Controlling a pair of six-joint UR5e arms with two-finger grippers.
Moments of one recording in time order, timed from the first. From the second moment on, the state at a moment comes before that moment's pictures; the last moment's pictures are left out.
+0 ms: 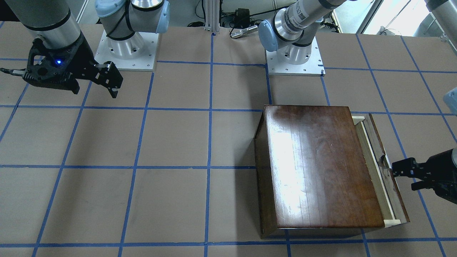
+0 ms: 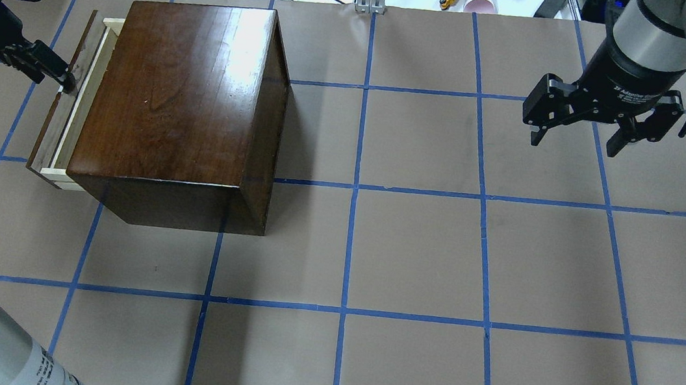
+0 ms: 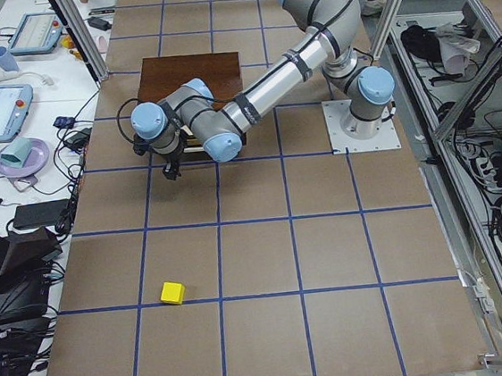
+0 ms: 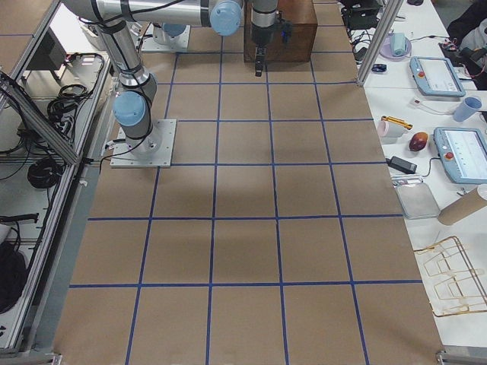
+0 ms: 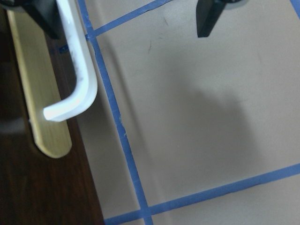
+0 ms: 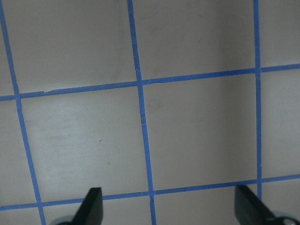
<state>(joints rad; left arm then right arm) -1.03 -2.12 -1.35 -1.41 1.40 0.87 1.52 -1.59 1.63 -1.60 -1.59 0.04</state>
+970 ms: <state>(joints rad) -1.01 -2.13 -1.31 -1.42 1.42 0.91 1.52 -1.59 1.63 -1.60 -1.59 0.04</state>
